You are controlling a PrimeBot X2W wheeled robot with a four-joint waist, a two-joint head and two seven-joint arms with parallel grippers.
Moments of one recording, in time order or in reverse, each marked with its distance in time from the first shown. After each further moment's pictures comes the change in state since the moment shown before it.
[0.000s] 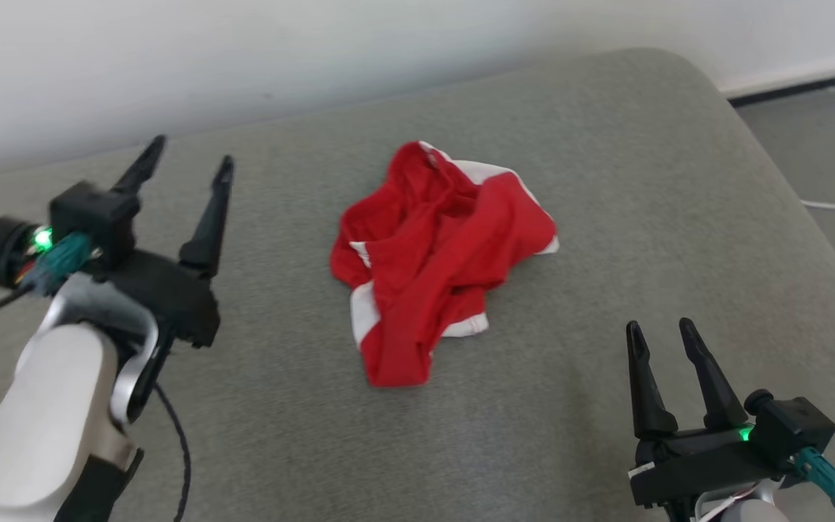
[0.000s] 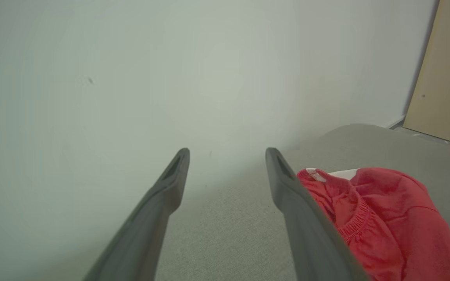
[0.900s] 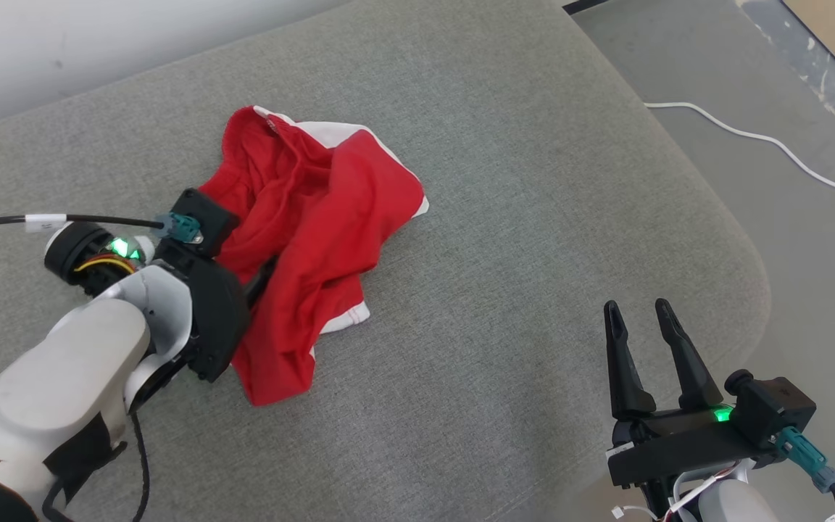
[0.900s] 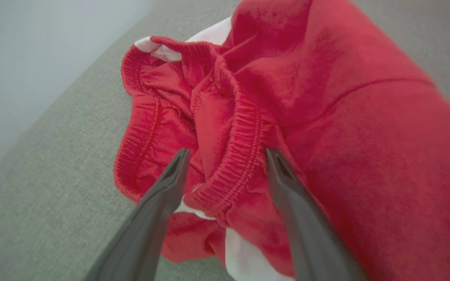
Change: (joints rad) left arm -0.350 0.180 -0.746 0.299 -0.416 -0.007 0.156; right arm -0.057 0.039 0.025 0.026 0.034 0.000 0.000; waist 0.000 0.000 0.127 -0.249
